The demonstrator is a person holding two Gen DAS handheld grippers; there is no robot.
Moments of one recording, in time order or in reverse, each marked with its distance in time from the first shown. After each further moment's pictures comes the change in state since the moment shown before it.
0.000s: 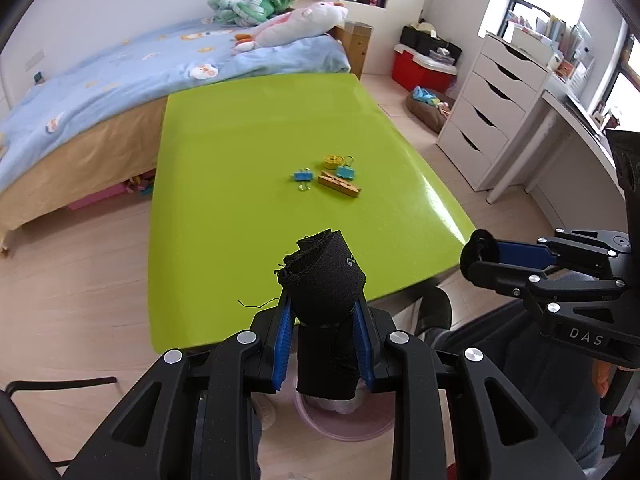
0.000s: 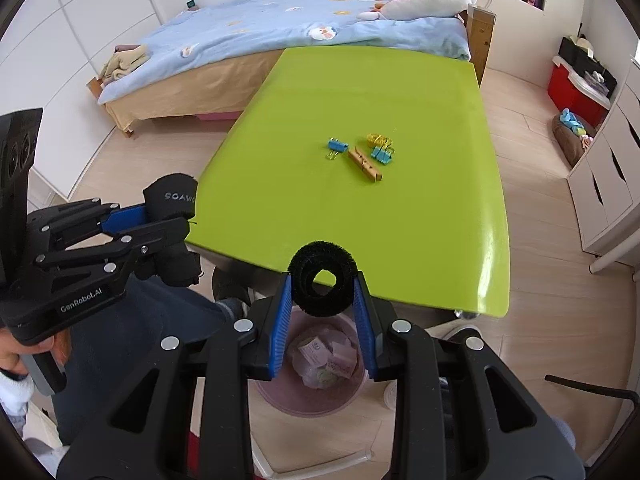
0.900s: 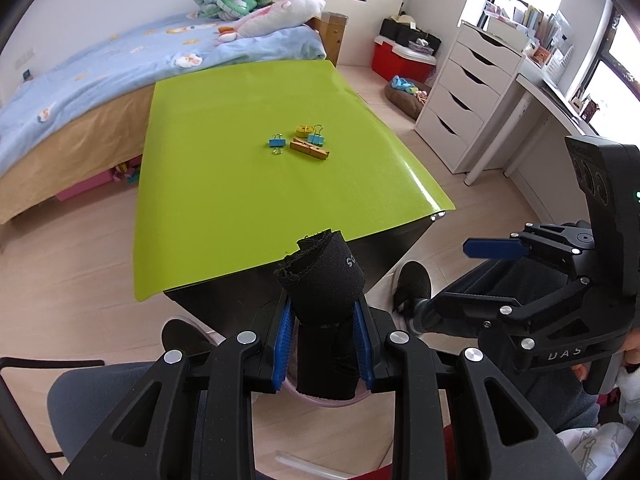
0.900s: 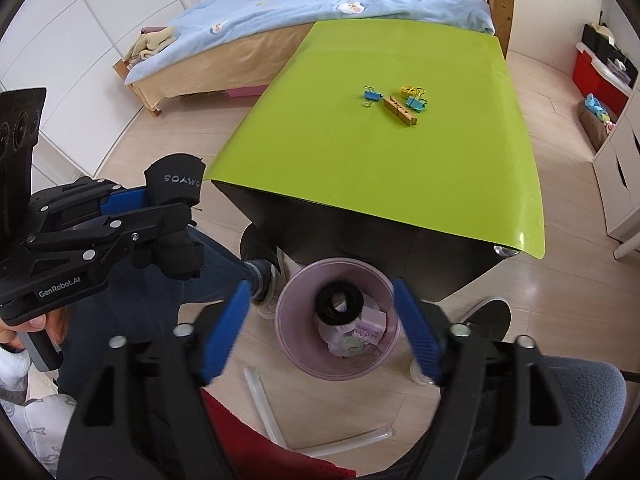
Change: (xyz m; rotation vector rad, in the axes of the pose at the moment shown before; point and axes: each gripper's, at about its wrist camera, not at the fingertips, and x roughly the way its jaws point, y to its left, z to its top) left arm -0.022 -0.014 -0.050 0.026 0.016 -0.055; right arm 0.000 0.012 -0.057 -0.017 0.051 0.097
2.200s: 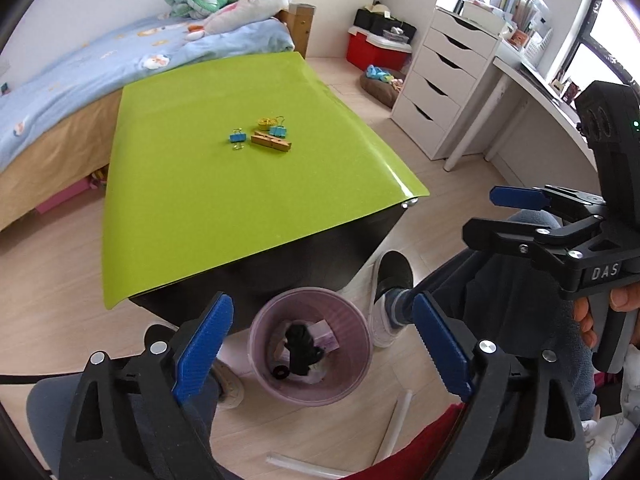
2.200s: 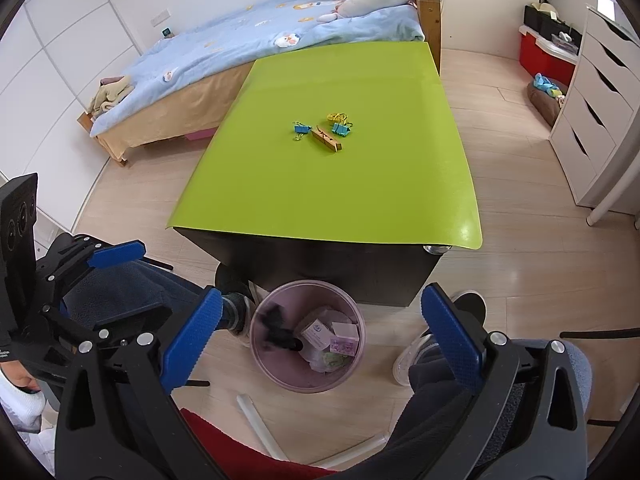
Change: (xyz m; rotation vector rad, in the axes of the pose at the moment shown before) left arm 0.016 -0.023 0.001 0.051 0.035 -0.054; right arm -0.034 -0.044 -0.006 0.154 -0.104 -0.087
